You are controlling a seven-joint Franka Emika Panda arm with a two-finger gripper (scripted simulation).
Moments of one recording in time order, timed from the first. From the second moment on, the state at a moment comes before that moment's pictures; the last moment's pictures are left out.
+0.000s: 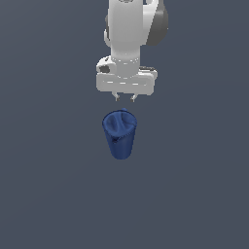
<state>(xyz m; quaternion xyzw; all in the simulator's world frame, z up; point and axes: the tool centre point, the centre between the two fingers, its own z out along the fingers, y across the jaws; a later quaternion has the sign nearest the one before) -0.081 0.002 0.283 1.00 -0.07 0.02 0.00</state>
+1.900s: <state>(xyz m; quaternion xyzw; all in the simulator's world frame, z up) -0.104 0.004 0.212 0.96 -0.23 0.14 -0.03</state>
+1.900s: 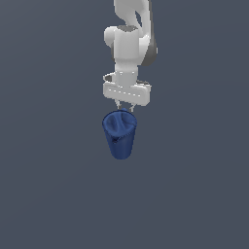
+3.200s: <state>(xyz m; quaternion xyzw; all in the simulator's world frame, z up) -0.099 0.004 0.195 0.96 -0.23 0.14 -0.03</state>
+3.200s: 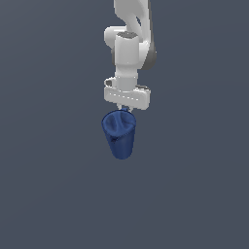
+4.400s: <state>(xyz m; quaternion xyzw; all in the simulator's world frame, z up) -0.064 0.072 0.349 0.96 -0.23 0.14 -0.02</state>
